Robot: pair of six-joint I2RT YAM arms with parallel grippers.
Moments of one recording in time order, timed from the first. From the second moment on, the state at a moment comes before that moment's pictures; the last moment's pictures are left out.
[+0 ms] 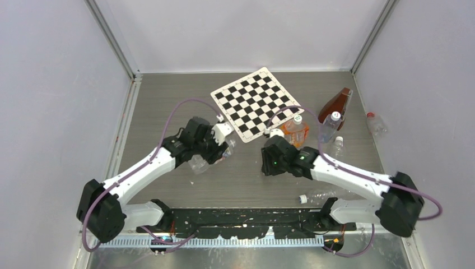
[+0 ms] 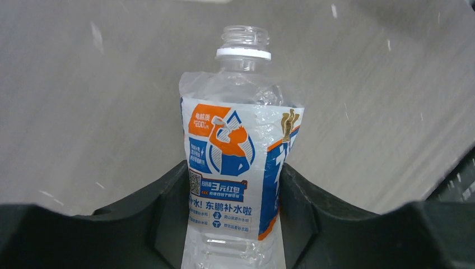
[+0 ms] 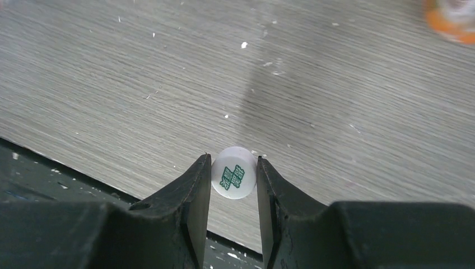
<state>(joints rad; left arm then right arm) -0.63 1.24 0.91 -0.45 0.17 0.29 0.86 1.13 0.77 -0.56 0.16 0.58</state>
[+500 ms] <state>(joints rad) -0.67 1.15 0.70 -0.52 0.09 0.18 0.95 1.58 0.88 -0.46 0.16 0.53</state>
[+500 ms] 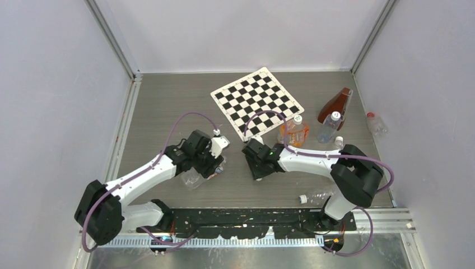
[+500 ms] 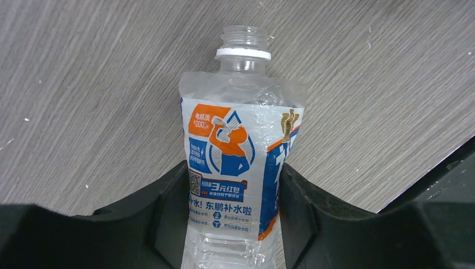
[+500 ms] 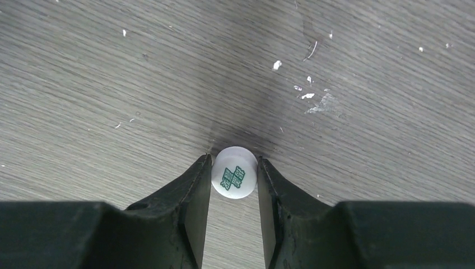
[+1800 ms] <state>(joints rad) -0.67 1.34 0.85 -0.65 0.12 0.24 0.95 1.69 1.01 -0.70 0.16 0.58</state>
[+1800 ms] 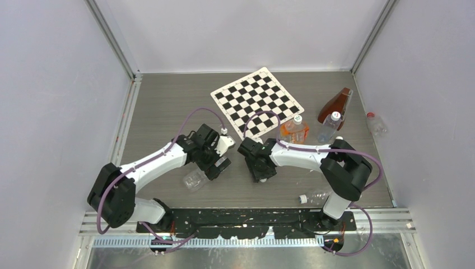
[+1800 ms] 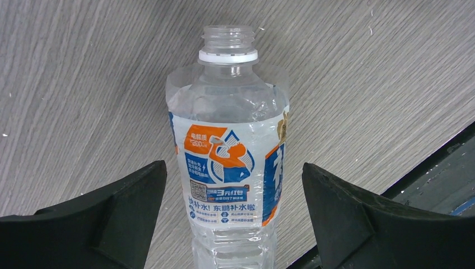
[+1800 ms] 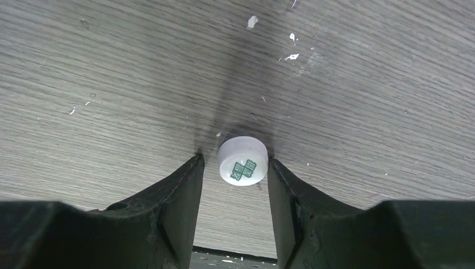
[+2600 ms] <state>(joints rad) -0.67 1.36 0.84 -0.64 0.13 0.27 0.92 1.59 0.94 -0.65 0.14 0.57</state>
